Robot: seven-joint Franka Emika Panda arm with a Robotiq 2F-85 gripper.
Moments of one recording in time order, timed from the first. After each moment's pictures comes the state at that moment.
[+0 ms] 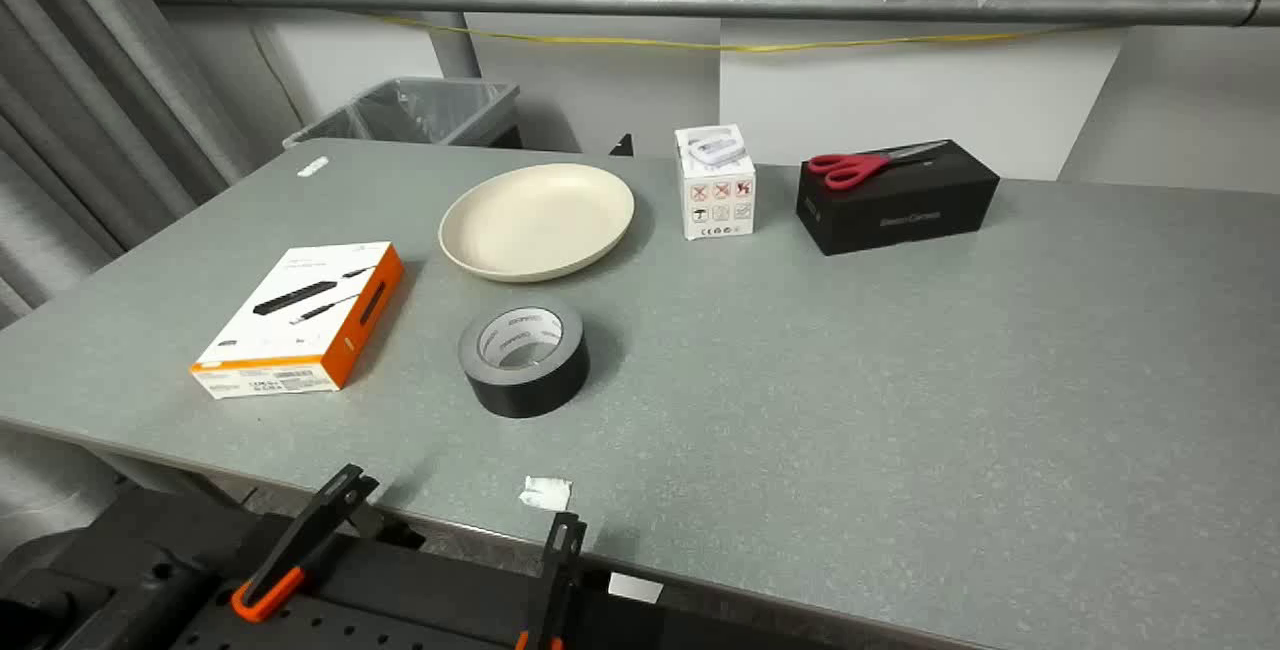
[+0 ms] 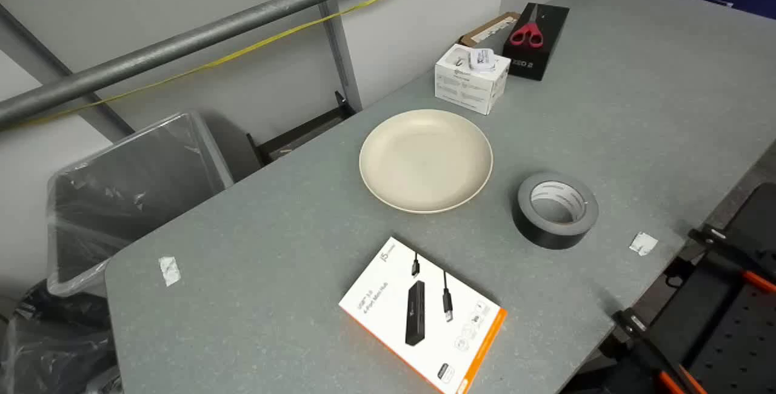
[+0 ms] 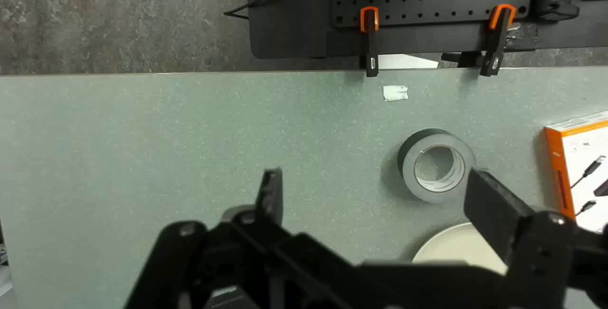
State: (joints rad) arm -0.15 -0.74 -0.17 -2.35 -0.24 1.52 -0.22
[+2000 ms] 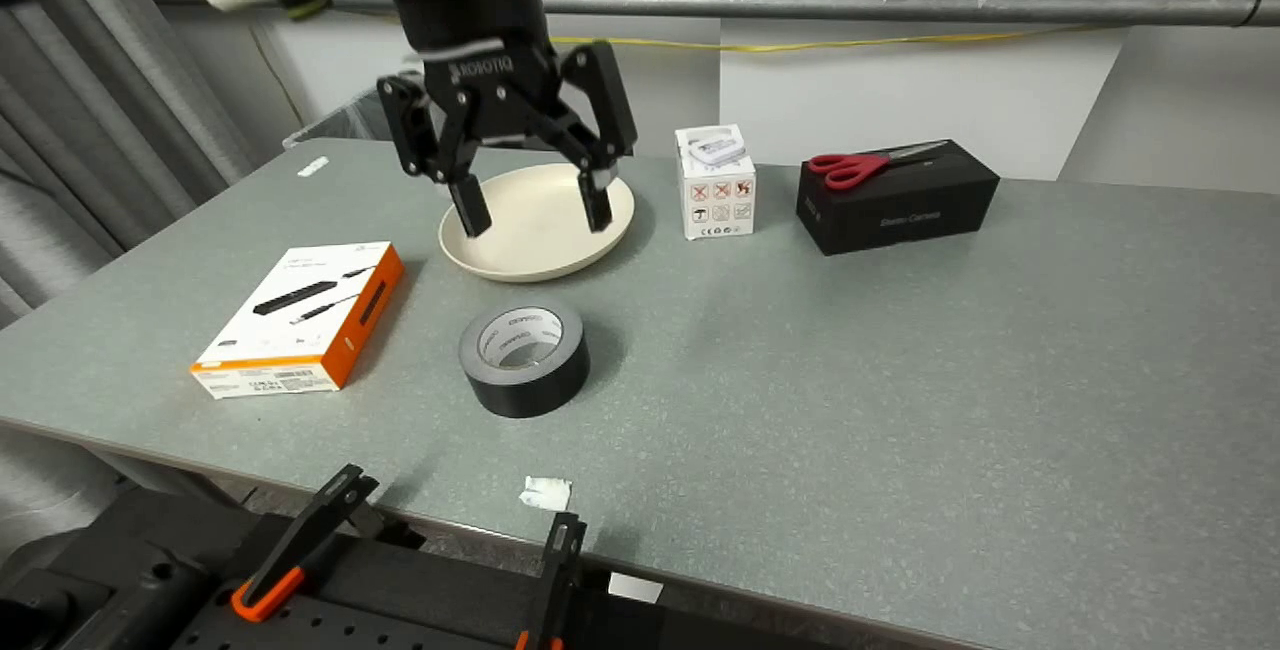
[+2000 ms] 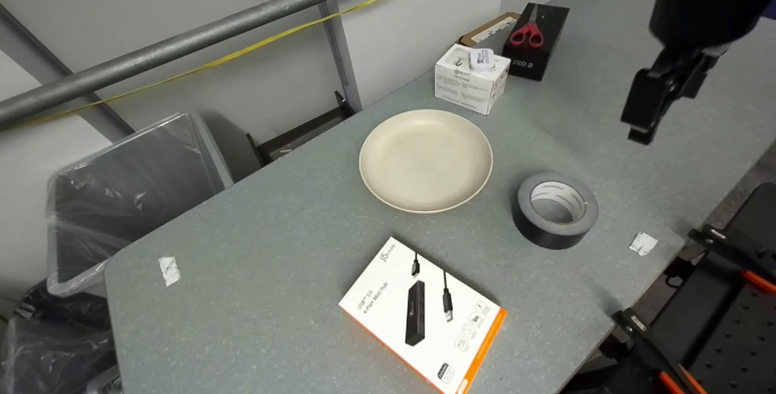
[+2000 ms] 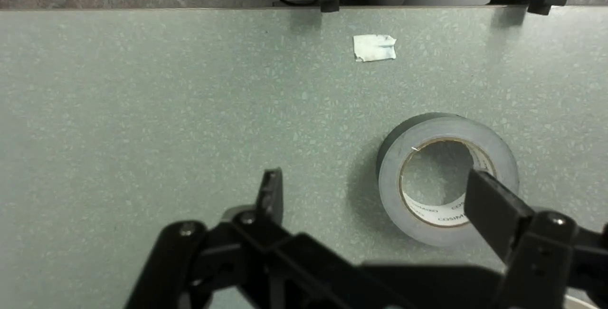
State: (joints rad) arm -0.09 -0.28 -0.02 -2.68 -0.22 2.23 0.05
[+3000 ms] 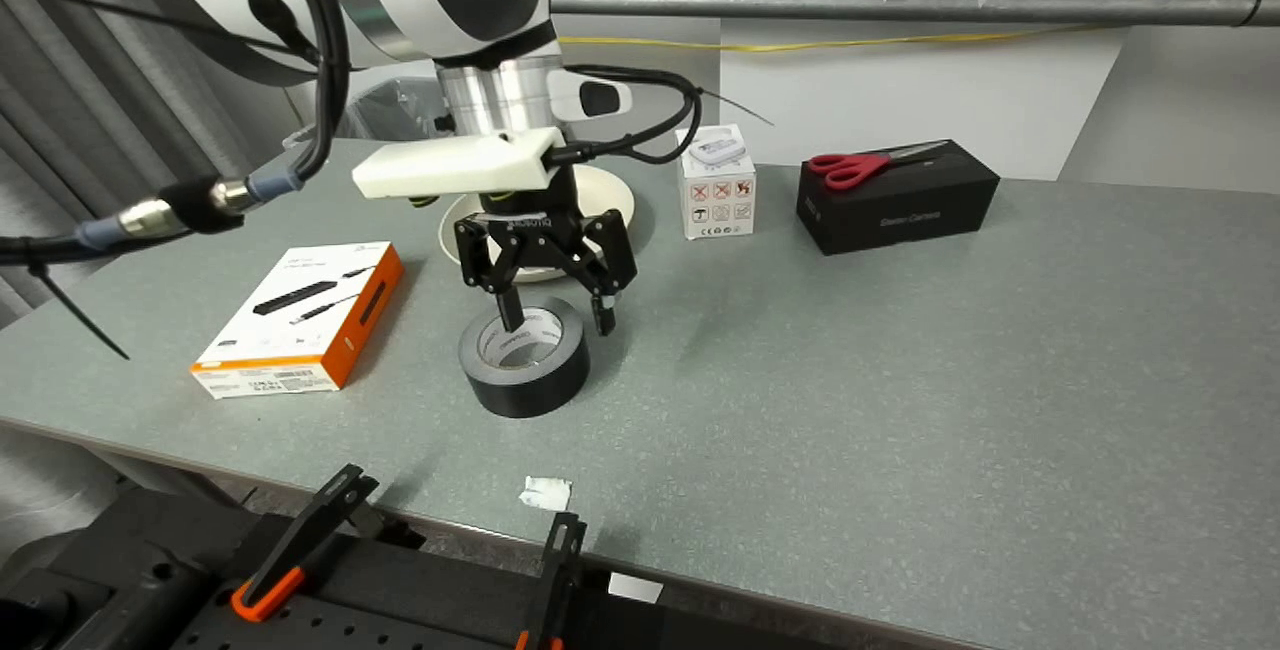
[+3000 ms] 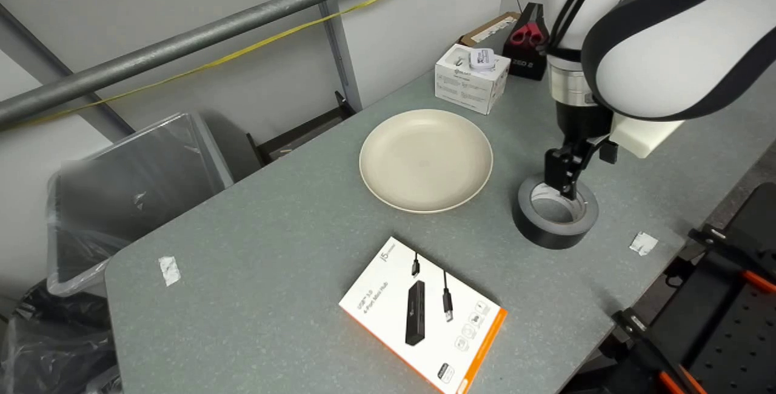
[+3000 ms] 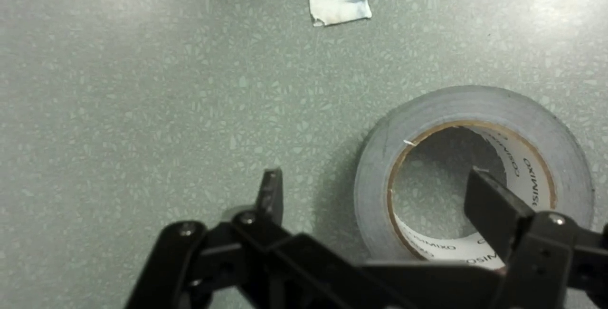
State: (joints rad) arm -0.05 0.19 -0.01 -2.54 -0.23 2.43 0.19
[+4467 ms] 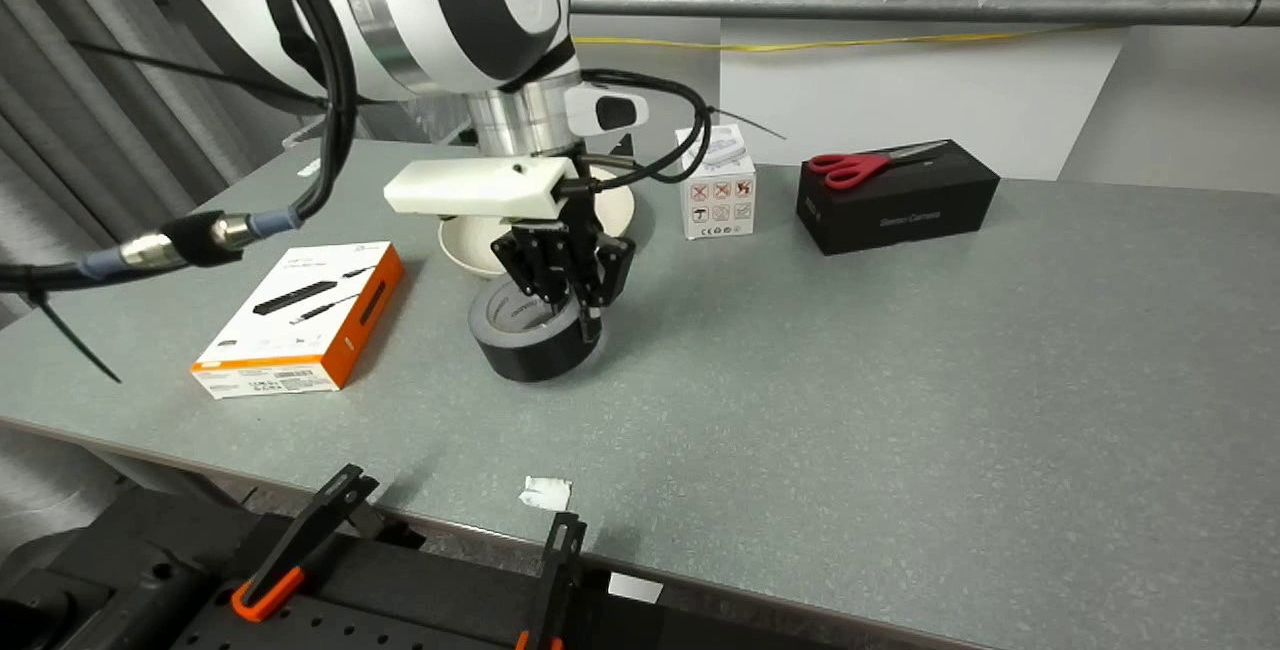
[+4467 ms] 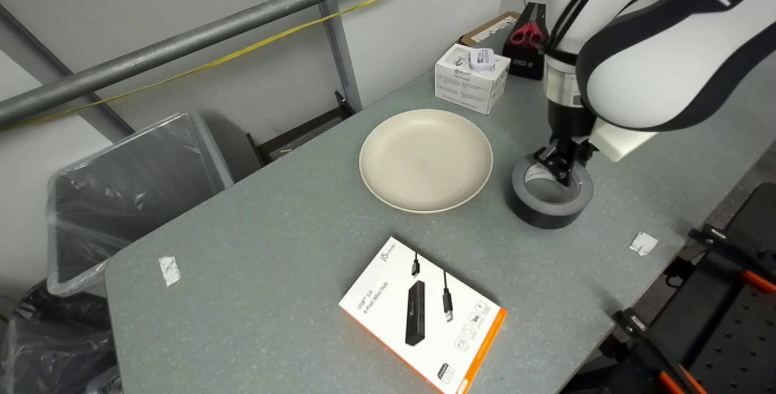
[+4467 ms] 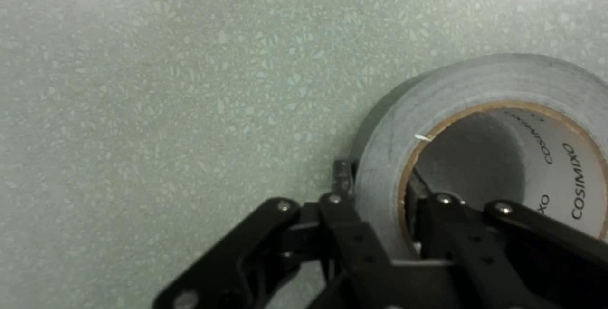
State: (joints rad) arm 0.01 0.24 -0.09 -2.53 -0.19 2.58 0.24
